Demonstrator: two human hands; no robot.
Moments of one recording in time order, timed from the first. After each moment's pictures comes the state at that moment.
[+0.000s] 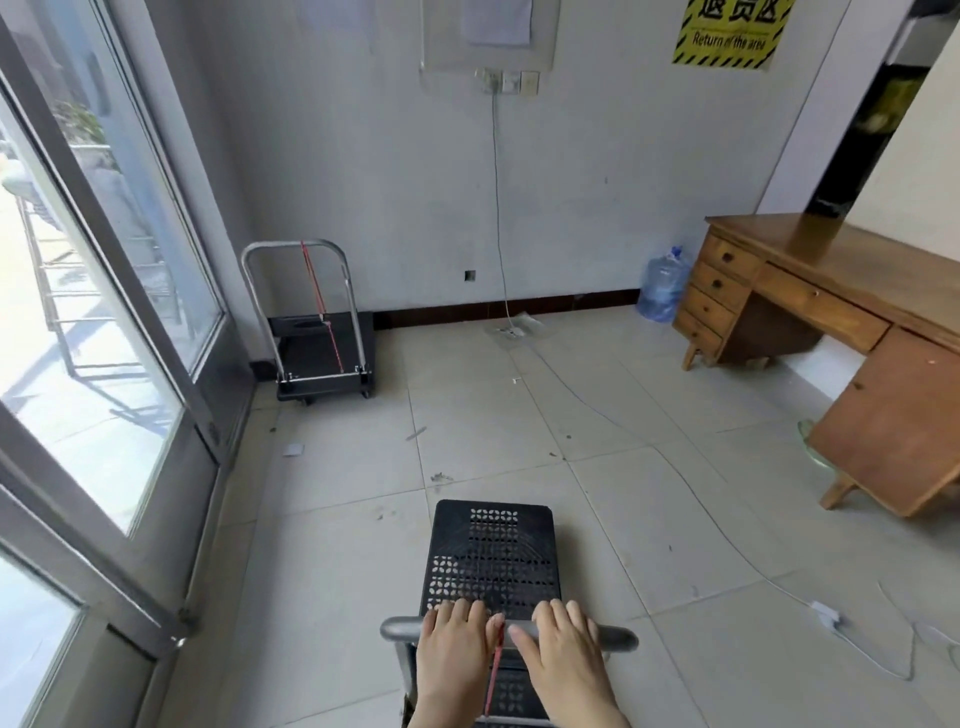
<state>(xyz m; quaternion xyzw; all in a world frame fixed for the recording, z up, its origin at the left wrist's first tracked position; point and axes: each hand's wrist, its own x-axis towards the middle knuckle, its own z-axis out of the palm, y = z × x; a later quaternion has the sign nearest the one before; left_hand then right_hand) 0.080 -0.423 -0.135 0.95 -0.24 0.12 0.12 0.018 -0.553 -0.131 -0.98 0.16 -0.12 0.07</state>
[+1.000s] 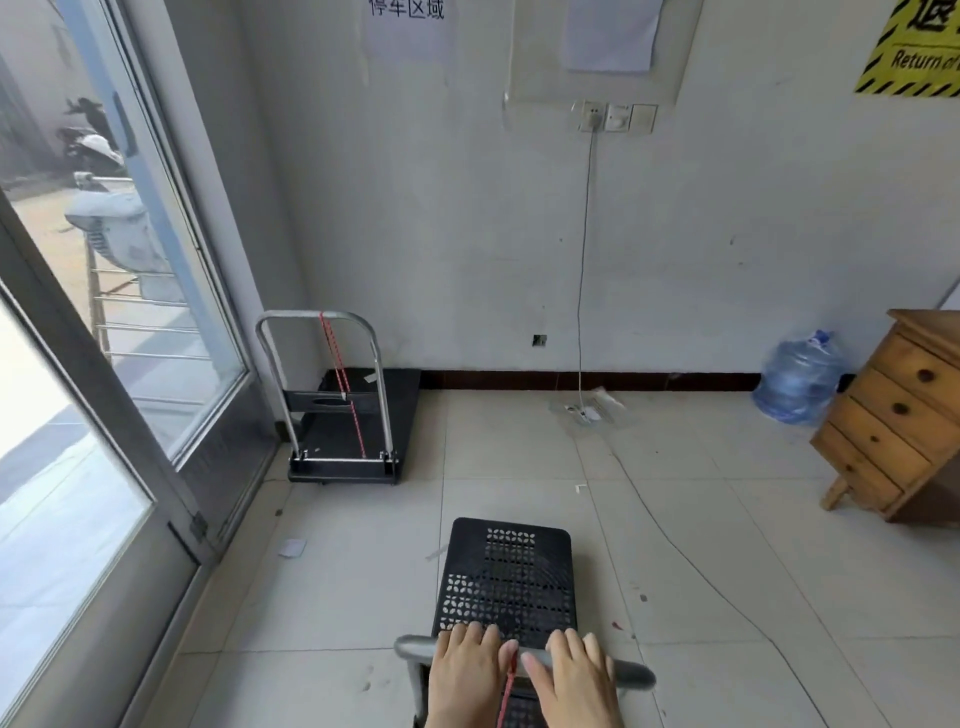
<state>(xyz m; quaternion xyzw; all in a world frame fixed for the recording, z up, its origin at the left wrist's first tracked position) 0.549 -0.634 -0.142 0.97 -0.16 0.15 0.10 0.501 -0.772 -0.136 -0.98 0.09 -0.14 0.10</state>
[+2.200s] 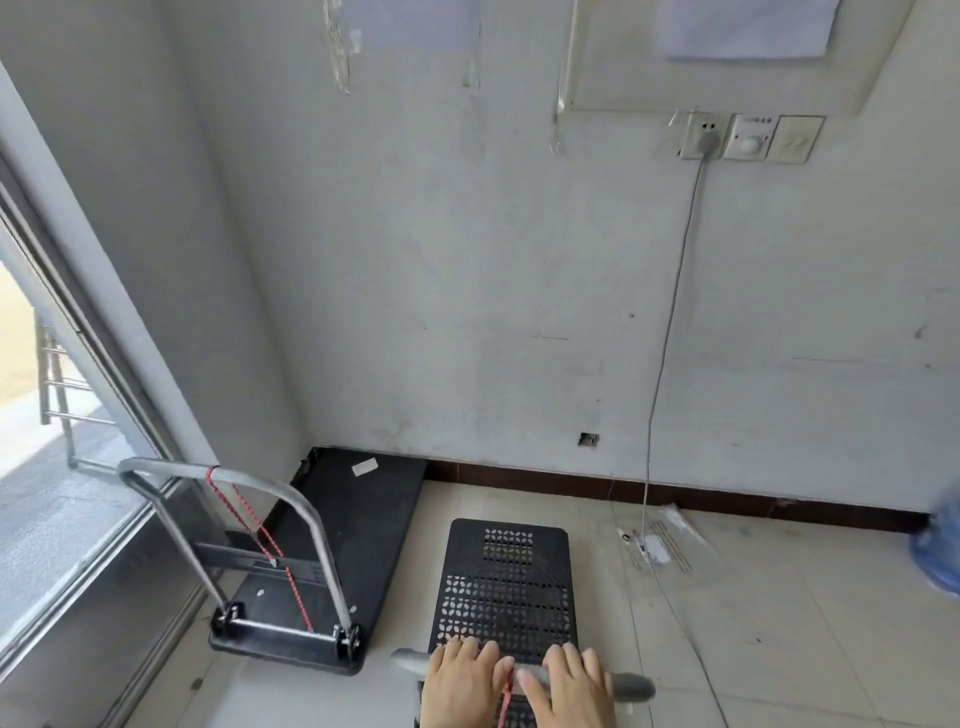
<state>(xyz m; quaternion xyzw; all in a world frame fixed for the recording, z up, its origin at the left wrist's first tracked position) 1.144 -0.790 -0.148 0.98 -0.10 0.12 0.10 1.120 -0.934 -0.134 -0.99 0.01 -0.09 0.12</state>
